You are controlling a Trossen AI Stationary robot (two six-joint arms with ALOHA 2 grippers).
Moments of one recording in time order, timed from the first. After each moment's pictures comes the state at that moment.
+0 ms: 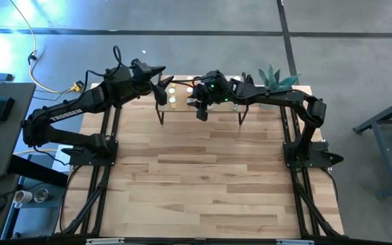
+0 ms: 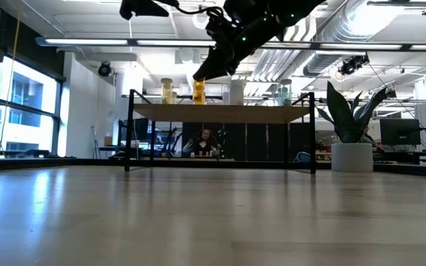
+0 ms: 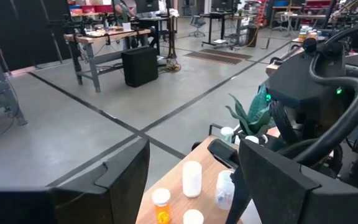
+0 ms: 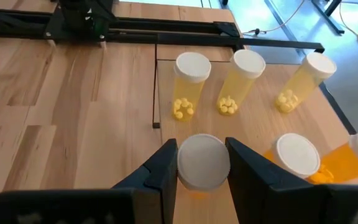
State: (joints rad) left arm 0.50 1.10 1.12 -0.16 -0.30 -0.02; right arm -0.37 1.80 1.48 -0.24 -0.16 -0.27
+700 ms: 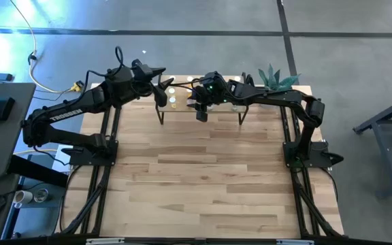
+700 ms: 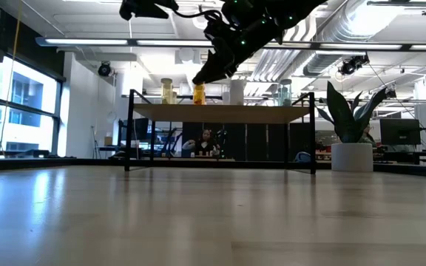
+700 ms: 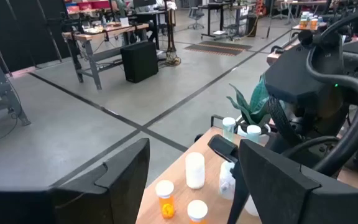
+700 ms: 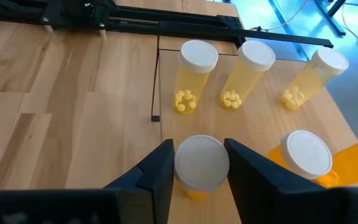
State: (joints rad) left arm 0.50 1.10 1.12 -0.19 -0.30 0.01; right arm -0.37 1.82 1.48 -0.24 -0.16 -0.32
